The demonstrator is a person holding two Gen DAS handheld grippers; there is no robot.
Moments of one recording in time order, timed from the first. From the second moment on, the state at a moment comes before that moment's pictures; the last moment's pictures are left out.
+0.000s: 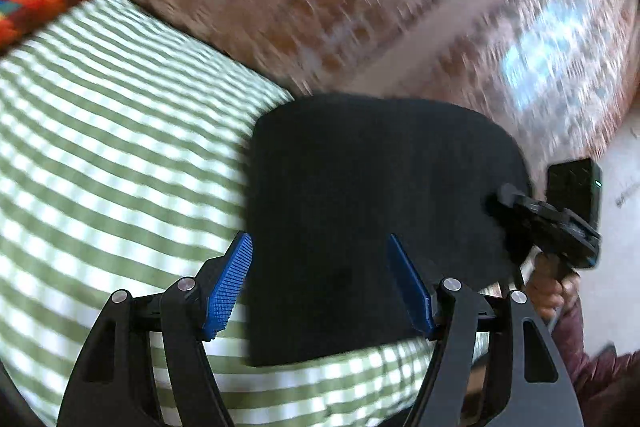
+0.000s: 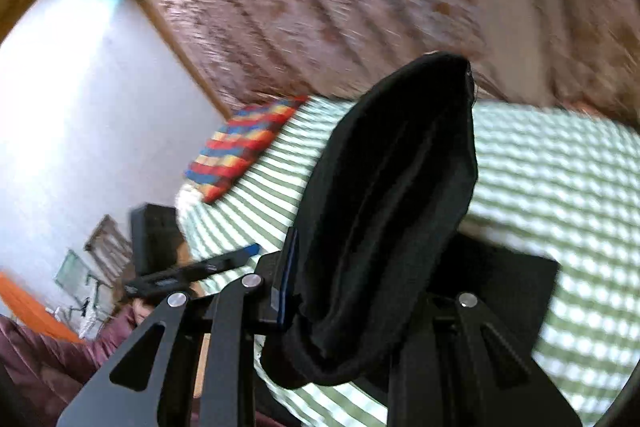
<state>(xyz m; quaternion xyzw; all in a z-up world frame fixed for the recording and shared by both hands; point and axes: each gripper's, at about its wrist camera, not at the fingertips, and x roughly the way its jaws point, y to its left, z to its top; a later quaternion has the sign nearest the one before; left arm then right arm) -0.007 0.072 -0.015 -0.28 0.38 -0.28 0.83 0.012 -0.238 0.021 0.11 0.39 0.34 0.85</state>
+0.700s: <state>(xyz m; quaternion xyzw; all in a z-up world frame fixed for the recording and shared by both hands) -0.016 0.006 -0.018 -0.17 0.43 -0.33 0.82 -0.055 -0.377 -0.060 0.30 0.40 0.20 0.84</state>
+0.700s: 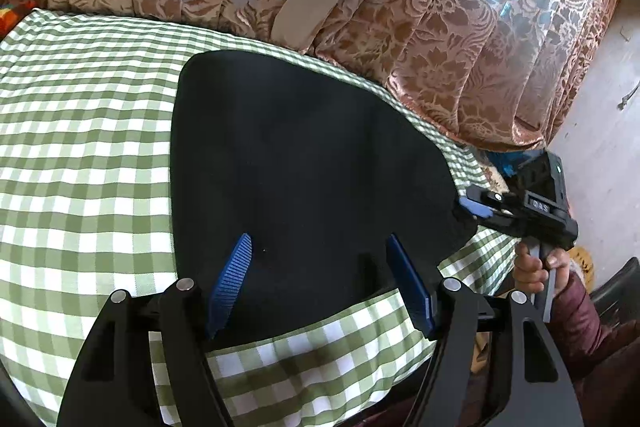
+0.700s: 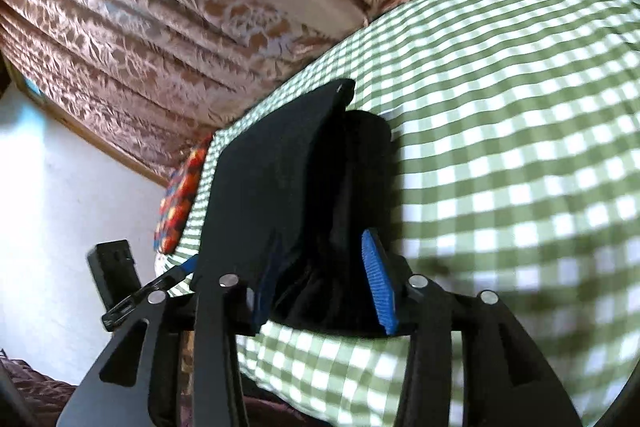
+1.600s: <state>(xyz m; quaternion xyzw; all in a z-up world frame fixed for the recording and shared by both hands) -0.022 -0.023 -0.026 -0.13 0.44 -0.37 0.81 0.032 -0.345 -0.035 0.19 0.36 0.17 0.90</state>
